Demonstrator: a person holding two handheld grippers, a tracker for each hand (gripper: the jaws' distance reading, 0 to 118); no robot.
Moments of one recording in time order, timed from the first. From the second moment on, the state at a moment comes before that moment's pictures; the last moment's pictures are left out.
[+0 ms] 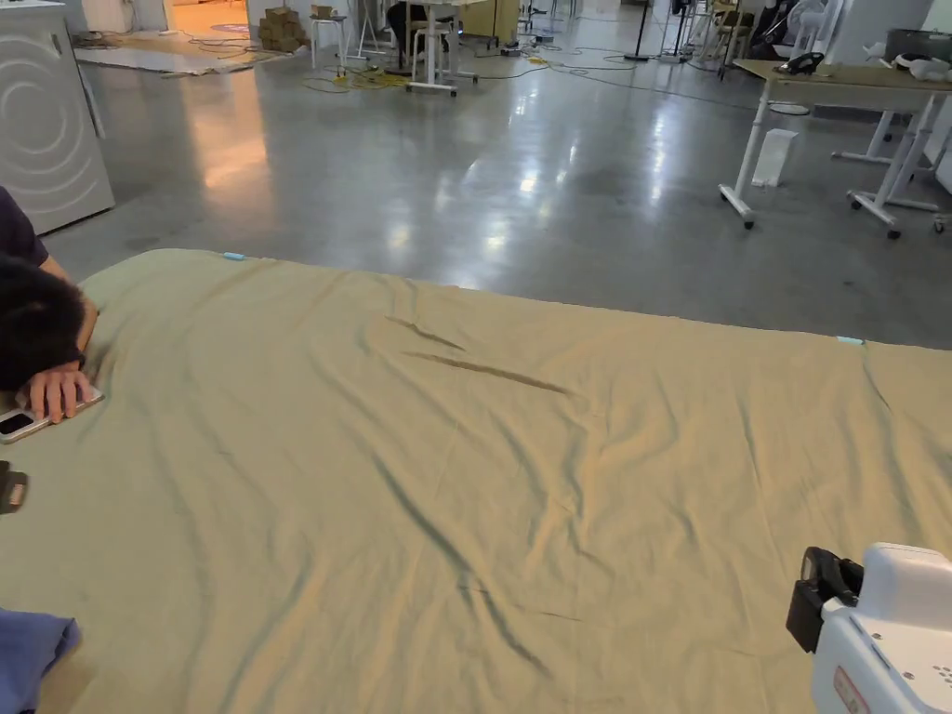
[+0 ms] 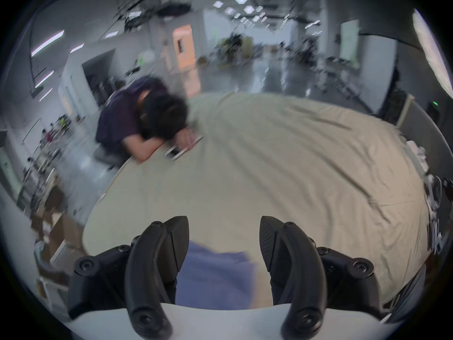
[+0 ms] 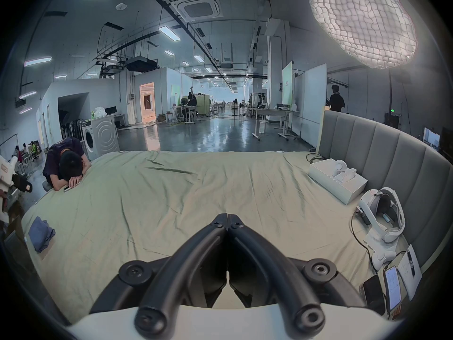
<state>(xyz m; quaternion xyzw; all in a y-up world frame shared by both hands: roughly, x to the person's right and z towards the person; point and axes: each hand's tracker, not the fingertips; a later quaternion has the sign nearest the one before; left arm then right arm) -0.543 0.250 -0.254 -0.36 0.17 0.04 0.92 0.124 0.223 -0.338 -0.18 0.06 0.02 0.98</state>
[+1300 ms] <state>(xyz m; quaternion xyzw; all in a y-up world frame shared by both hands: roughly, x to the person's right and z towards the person) -0.198 0.223 -0.284 -0.13 0.08 0.03 0.99 0.136 0.233 -0.318 -0.12 0.06 0.01 0.99</state>
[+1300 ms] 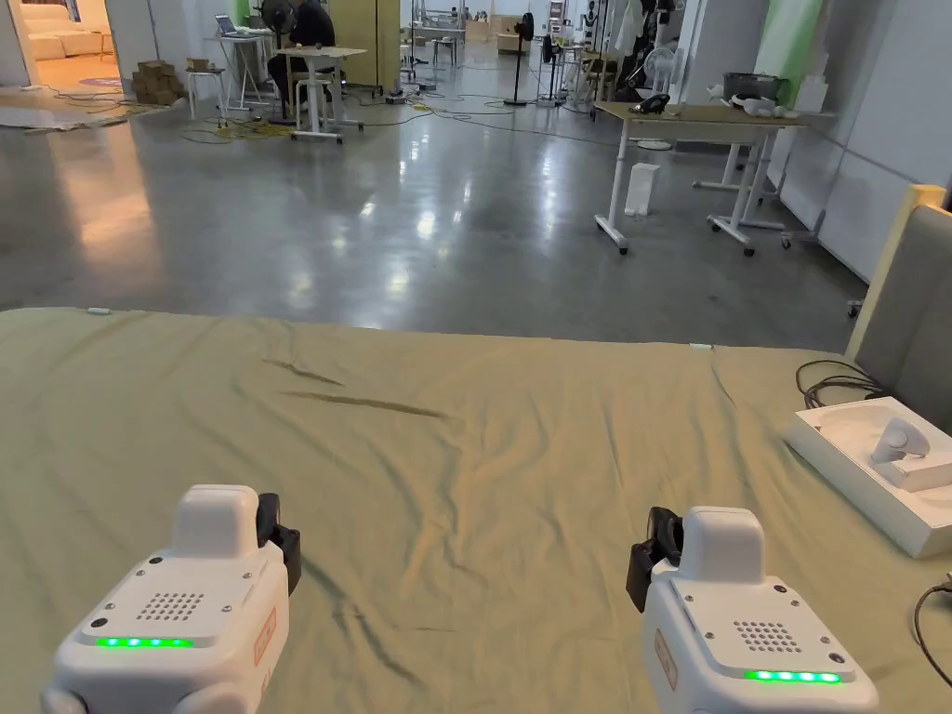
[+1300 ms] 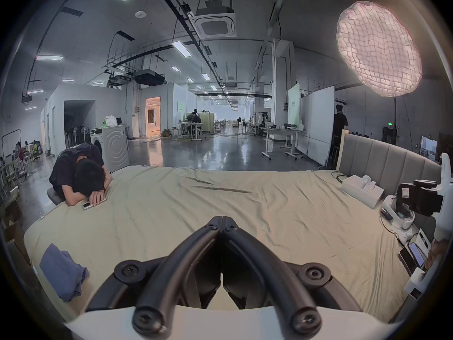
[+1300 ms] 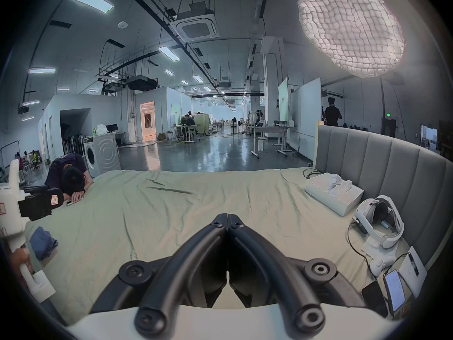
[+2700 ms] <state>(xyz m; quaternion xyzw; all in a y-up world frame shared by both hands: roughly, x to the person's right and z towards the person) -0.194 0.235 -0.288 -0.11 0.08 0.03 0.99 0.139 0.239 -0.328 -0.10 0.04 0.00 0.99</state>
